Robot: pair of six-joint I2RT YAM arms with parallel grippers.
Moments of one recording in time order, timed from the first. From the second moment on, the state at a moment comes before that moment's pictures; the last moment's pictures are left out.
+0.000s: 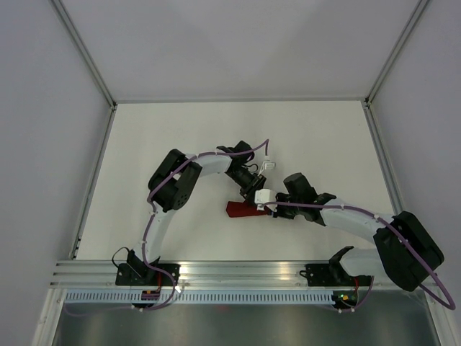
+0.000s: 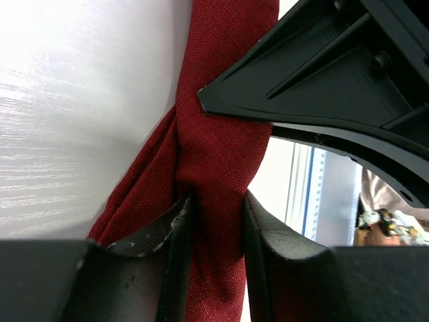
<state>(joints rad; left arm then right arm) -0.68 2.28 1.55 -0.63 1.09 0.24 0.60 1.29 0.51 -0.14 -0.32 -0.82</state>
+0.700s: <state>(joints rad) -0.61 2.06 1.38 -0.49 0.87 0.22 0.60 1.37 0.60 -0.22 -0.34 -0.83</state>
